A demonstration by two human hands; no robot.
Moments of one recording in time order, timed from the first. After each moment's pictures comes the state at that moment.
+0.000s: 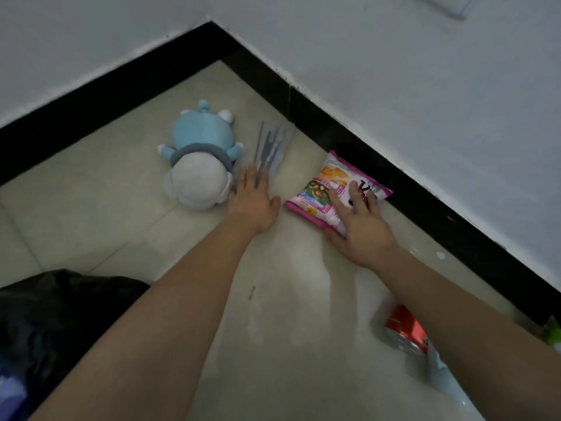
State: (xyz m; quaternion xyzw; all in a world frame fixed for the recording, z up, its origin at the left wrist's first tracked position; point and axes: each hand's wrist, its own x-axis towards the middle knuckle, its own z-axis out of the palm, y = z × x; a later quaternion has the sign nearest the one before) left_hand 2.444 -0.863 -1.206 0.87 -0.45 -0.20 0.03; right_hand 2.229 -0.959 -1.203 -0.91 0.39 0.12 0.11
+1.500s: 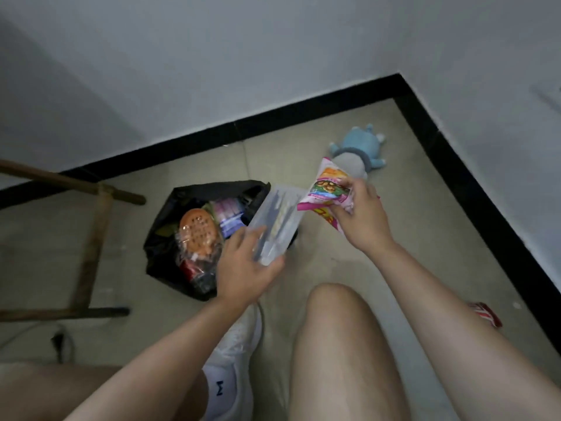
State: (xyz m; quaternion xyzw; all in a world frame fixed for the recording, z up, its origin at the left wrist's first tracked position) left_hand 2.290 -0.529 -1.021 0.95 -0.13 0.02 0.28; right_hand 2.285 -0.781 -1.020 -0.88 0.20 -0.09 0.42
